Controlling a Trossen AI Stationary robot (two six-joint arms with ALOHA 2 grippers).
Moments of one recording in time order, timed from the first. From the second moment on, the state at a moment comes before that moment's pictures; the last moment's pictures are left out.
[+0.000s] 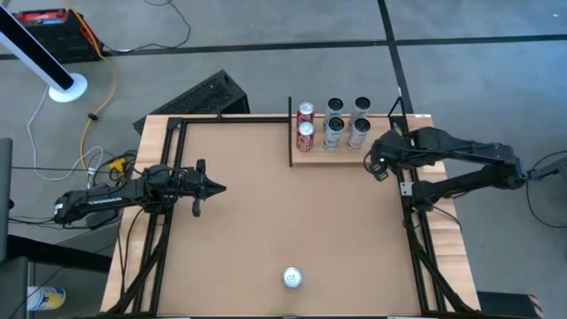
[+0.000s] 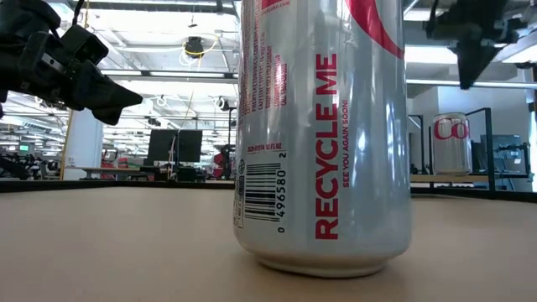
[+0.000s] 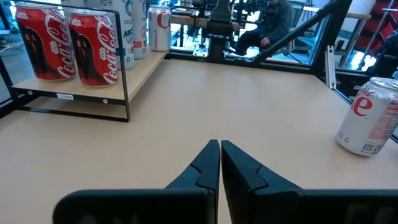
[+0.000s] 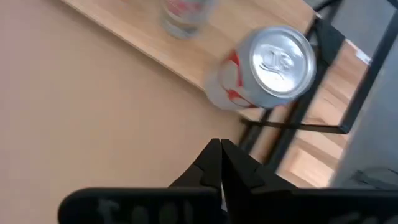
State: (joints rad) left arm 0.23 0.13 0.01 0.07 0.17 -0.09; right arm -0.15 1.05 1.15 -1.56 0.44 0.81
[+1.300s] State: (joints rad) left arm 0.23 0.13 0.01 0.07 0.17 -0.10; right arm -0.63 1.05 1.02 -1.21 0.48 0.29
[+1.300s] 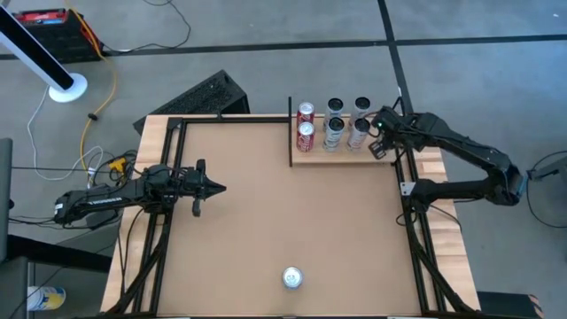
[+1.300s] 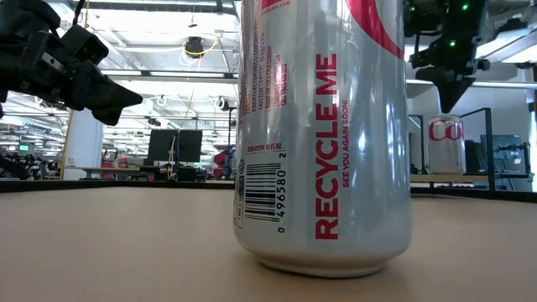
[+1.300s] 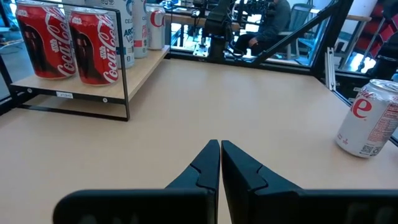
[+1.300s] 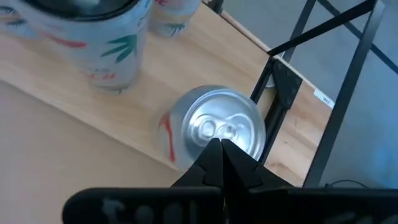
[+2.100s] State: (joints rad) left arm 0.23 0.13 0.01 0.07 0.15 -0.12; right arm -0.57 1.12 1.02 -1.31 0.45 0.28
